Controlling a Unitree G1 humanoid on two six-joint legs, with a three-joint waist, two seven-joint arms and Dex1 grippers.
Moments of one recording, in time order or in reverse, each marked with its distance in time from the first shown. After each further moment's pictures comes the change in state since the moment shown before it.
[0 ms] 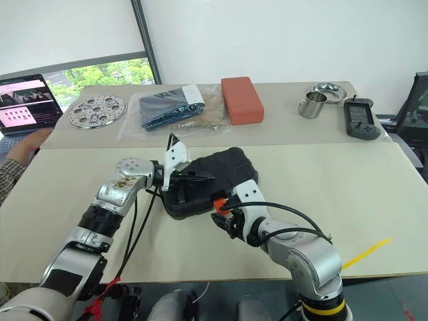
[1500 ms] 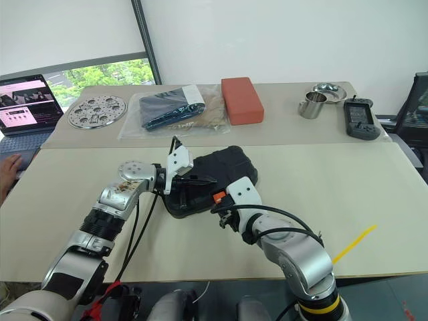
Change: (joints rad) left arm 0.031 -0.007 -0.004 -0.038 0.011 -0.003 -0.012; right arm -0.033 -0.015 0.103 -0.010 -0.159 -0.059 -0.038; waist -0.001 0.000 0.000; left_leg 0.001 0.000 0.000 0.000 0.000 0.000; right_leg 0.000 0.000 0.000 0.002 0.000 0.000
